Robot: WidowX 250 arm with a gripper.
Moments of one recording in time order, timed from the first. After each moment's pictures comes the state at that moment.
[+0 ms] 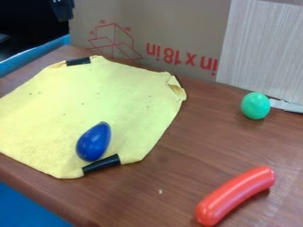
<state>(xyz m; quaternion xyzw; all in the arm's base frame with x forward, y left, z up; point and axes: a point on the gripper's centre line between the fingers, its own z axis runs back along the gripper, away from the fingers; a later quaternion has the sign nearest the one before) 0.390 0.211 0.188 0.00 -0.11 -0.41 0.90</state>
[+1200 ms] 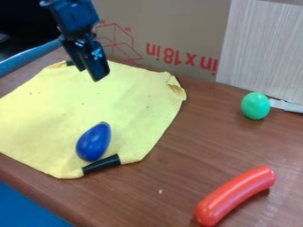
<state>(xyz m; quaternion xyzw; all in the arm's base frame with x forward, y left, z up) 0.308 0.092 0.149 -0.08 -0.16 -0.18 0.97</state>
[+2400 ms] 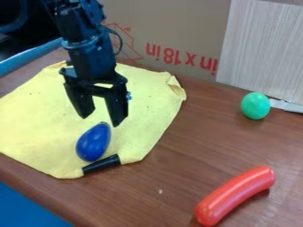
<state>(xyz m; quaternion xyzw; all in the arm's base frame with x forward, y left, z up) 0.268 0.043 0.114 -0.05 -0.07 0.02 1.00</state>
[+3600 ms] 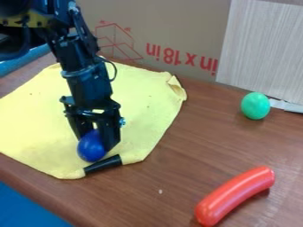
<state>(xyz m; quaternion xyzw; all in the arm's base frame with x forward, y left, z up) 0.257 0.045 0.075 -0.10 -0.02 0.01 0.99</state>
